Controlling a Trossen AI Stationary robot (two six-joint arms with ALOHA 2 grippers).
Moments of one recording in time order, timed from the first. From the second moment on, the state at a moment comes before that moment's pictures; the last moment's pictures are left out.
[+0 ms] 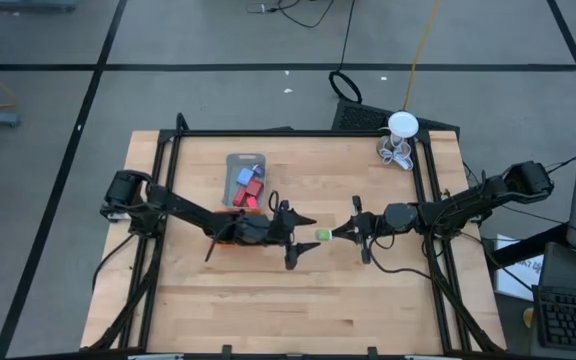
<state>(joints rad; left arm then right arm) -0.19 1.80 0.94 0.70 -0.26 -0.19 0.19 1.16 0.31 0.66 0.08 0.02</state>
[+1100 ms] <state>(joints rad) -0.17 1.89 1.05 0.67 -0.22 -0.19 0.19 1.16 0.31 0.66 0.08 0.07</state>
